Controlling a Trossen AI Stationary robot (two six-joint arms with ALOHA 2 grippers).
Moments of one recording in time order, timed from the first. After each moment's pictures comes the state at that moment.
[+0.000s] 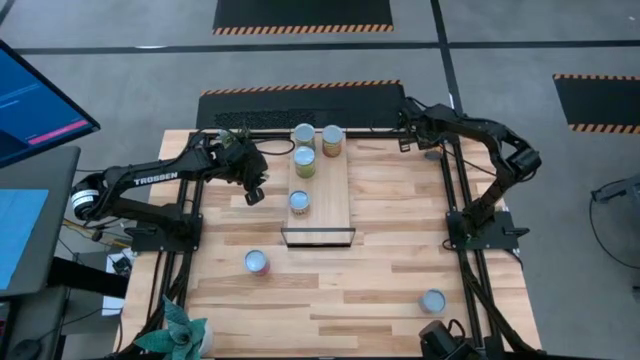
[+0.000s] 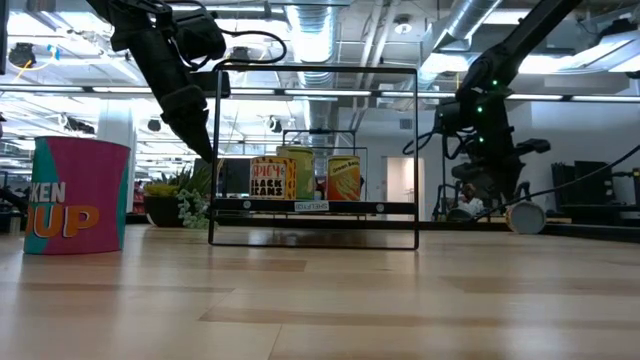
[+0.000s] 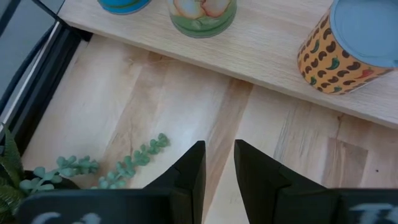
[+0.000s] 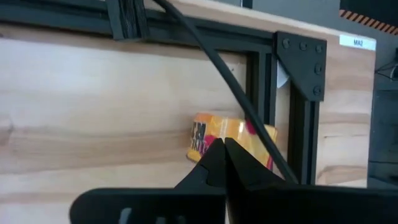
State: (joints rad) left arm 0.50 1.19 0.80 -0.58 0.00 0.15; right arm -0.97 1.64 1.07 -0.89 0.48 0.51
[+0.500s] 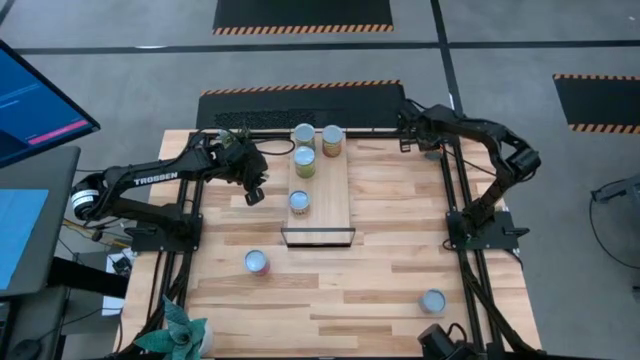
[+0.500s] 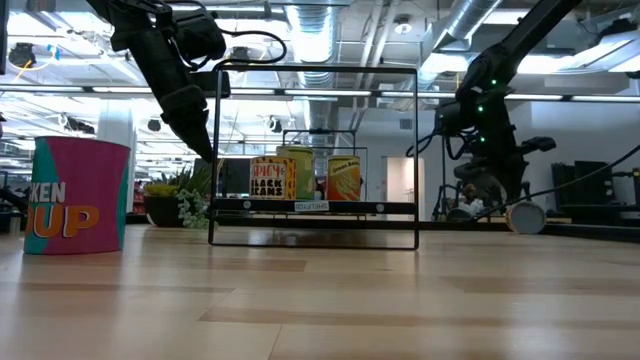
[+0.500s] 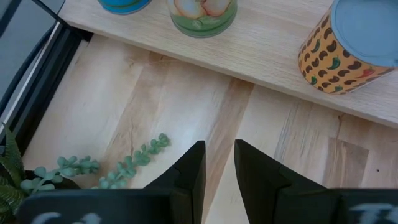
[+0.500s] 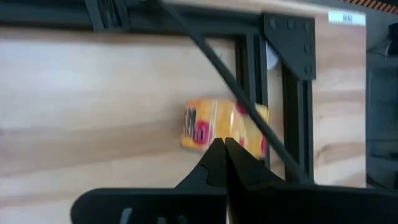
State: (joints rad) left arm 0.50 1.19 0.80 -0.58 0.00 0.15; right arm -0.95 1.64 1.07 -0.95 0.50 0.62
